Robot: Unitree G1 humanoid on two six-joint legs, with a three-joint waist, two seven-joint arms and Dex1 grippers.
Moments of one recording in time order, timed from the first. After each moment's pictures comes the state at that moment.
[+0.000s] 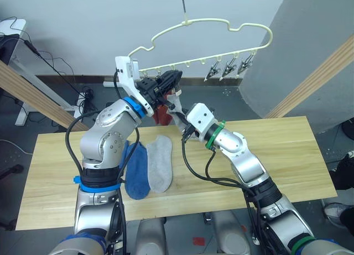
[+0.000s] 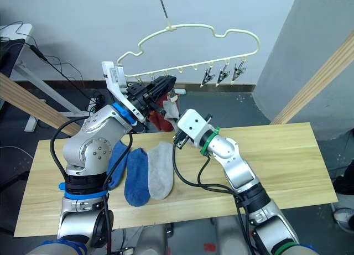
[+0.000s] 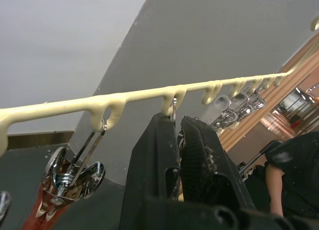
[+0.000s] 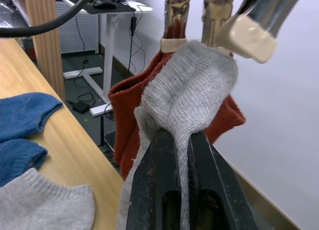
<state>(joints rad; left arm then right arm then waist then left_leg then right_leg) -0.66 0.30 0.12 -0.15 -0.59 0.60 -0.49 -0.56 -0.13 0.34 0.04 -0.10 0.10 0.41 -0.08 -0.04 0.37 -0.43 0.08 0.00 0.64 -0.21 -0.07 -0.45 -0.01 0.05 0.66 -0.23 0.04</state>
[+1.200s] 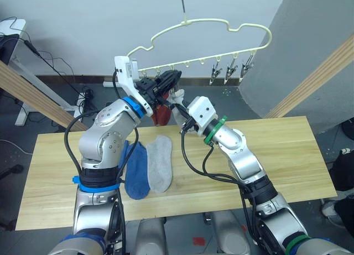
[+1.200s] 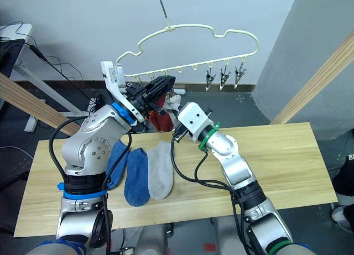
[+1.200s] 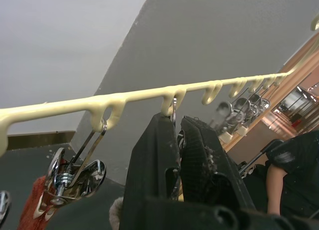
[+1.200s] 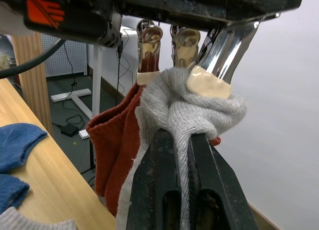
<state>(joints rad) -0.66 0.31 0.12 -0.15 -0.59 0.60 -0.49 -0.60 -0.08 0.30 0.09 -0.10 0.03 0.39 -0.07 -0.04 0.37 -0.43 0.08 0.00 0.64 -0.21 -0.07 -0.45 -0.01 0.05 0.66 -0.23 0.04</state>
